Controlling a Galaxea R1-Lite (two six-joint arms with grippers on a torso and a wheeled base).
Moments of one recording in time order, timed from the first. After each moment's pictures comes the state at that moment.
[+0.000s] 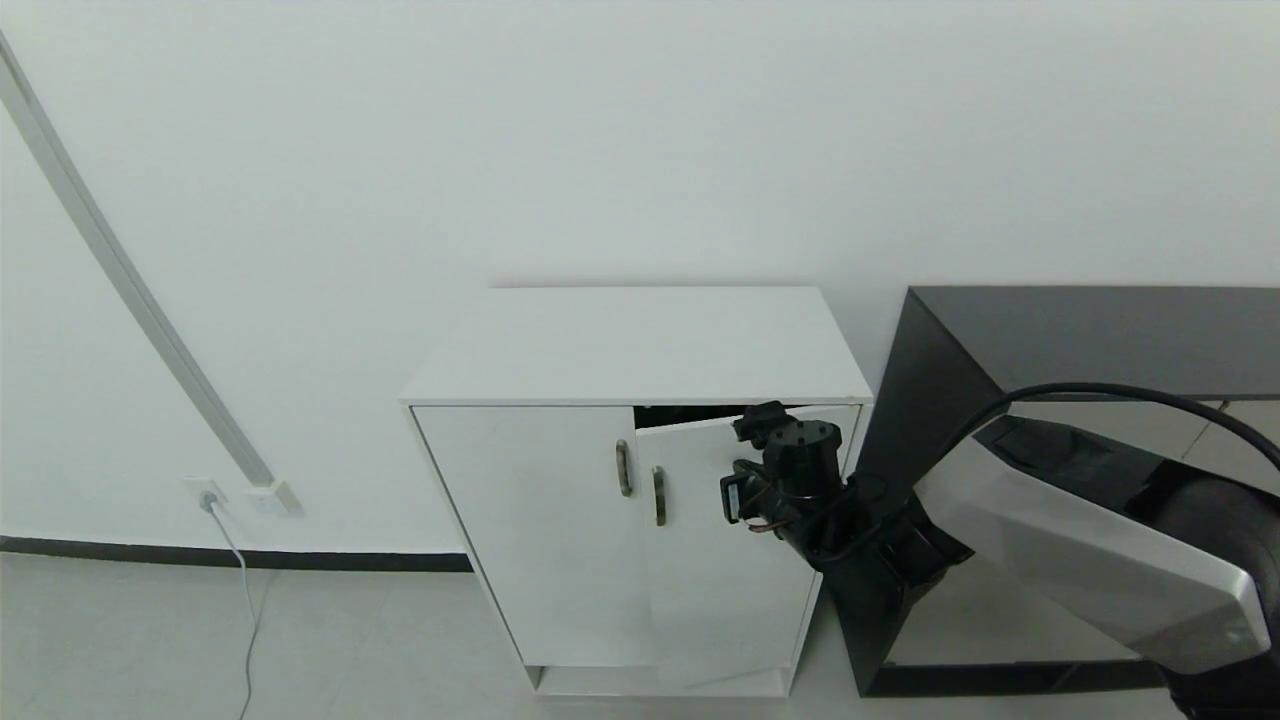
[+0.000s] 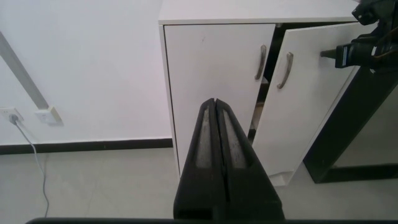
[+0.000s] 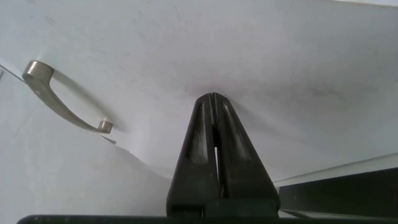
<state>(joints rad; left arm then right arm) 0.00 0.00 0.00 0.00 -0.03 0.01 0.62 2.43 -1.28 -0.88 -0.27 0.07</state>
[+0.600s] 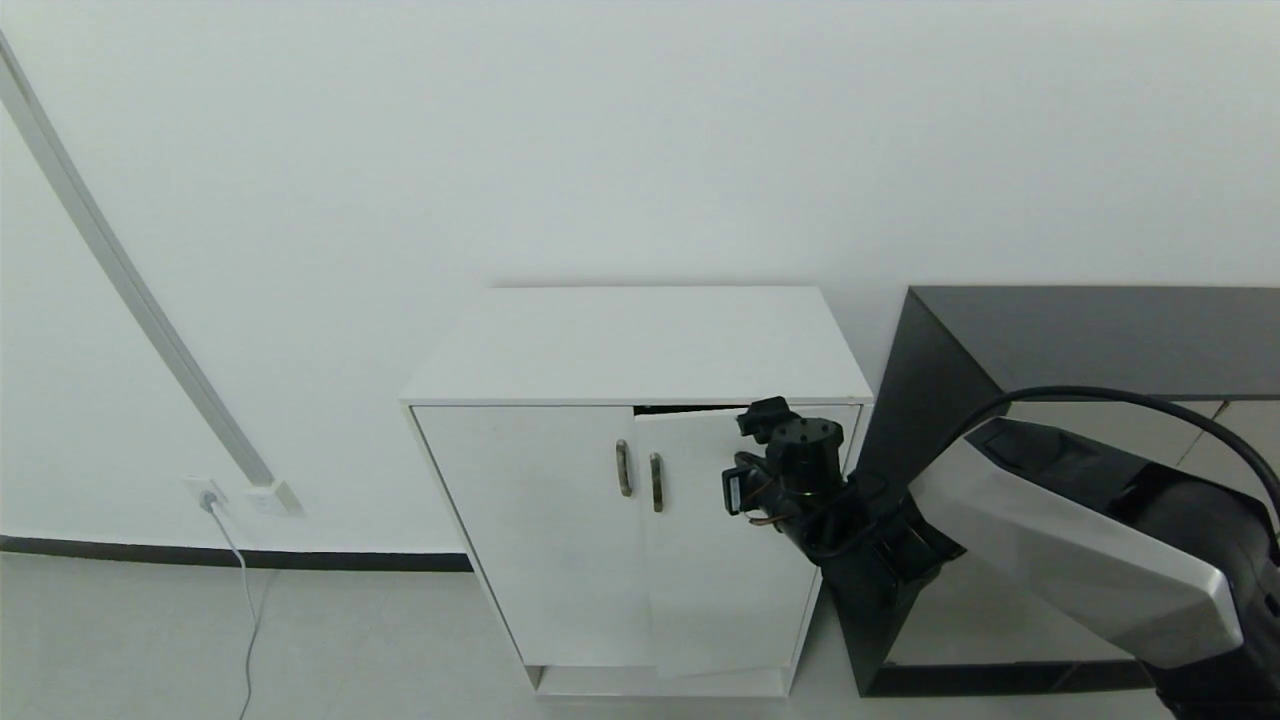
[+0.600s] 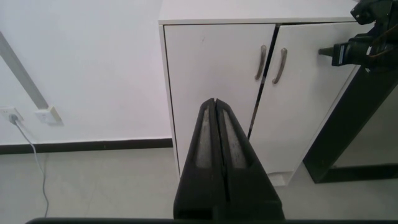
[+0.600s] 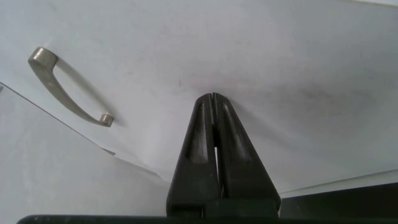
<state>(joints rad) 0.00 0.00 0.00 0.00 -0.03 0.00 0.61 2.46 -1.31 -0.91 -0.27 0.07</state>
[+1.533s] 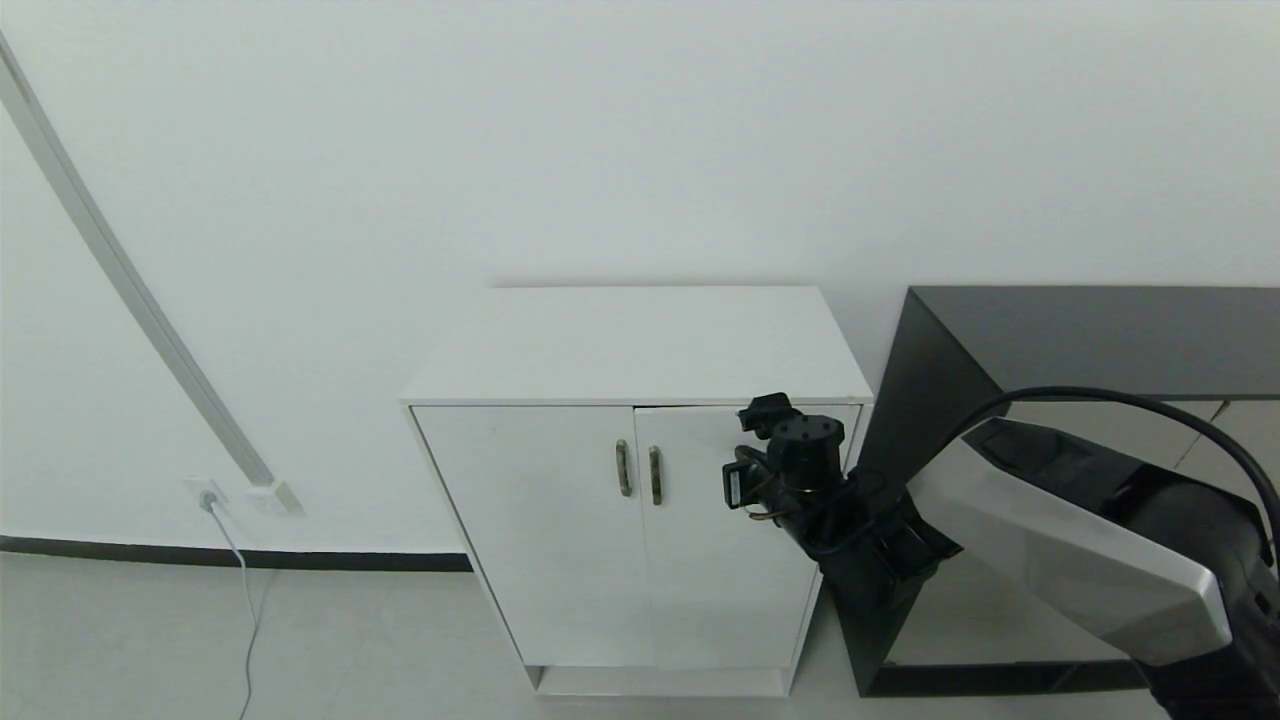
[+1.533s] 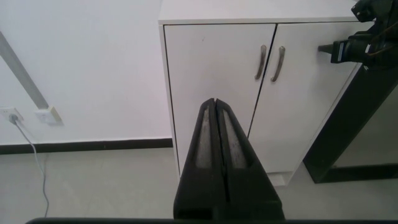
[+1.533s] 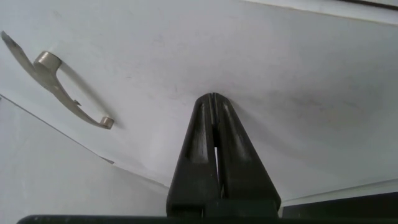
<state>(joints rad) 0.00 0.00 0.00 0.00 -0.03 0.01 0.60 2.47 -1.34 -0.94 -0.27 0.07</state>
